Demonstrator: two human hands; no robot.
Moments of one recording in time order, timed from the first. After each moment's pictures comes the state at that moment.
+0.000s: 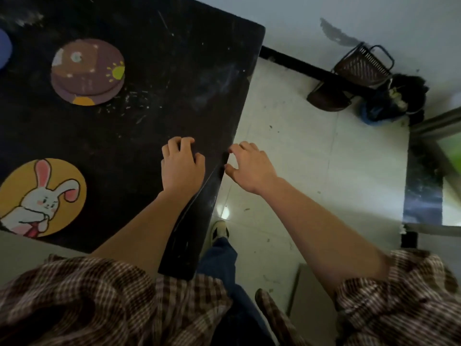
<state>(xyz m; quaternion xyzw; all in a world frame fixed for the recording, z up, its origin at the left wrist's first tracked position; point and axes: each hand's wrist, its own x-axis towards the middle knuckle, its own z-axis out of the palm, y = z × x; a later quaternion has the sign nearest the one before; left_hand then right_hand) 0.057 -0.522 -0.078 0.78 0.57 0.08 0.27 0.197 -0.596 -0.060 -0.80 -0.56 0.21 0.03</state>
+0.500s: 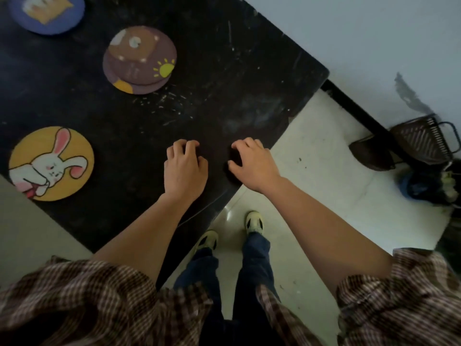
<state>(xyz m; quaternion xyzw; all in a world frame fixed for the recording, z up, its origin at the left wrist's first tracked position) 0.084 -0.489 -0.084 0.67 0.70 0.09 0.24 0.244 -0.493 -0.062 -0.69 -0.68 0.25 0.01</state>
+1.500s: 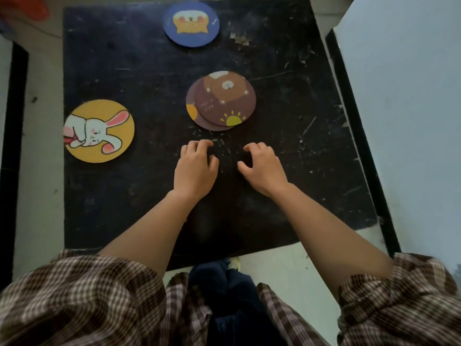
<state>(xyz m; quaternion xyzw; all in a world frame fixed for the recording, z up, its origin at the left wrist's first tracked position) 0.099 -0.391 -0.070 0.43 0.85 0.23 0.20 0.233 -0.296 -0.064 -0.46 -0.85 0.27 -0.02</state>
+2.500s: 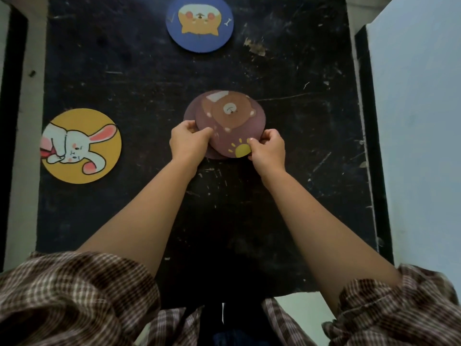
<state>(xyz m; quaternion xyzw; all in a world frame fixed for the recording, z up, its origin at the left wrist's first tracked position) 0.035 -0.272 -0.073 0.02 0.81 0.44 0.38 0.162 -0.191 -0.081 -0.64 -0.53 0.54 0.11</state>
